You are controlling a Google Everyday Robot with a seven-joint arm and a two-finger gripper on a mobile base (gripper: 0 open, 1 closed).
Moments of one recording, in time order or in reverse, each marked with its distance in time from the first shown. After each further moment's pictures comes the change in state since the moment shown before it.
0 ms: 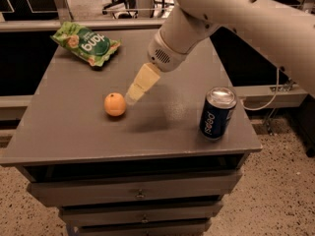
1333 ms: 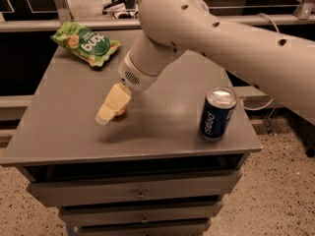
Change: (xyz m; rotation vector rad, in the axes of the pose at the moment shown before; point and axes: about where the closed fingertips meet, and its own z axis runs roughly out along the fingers) arm -0.021 0.056 0.053 -0.047 -0.012 0.002
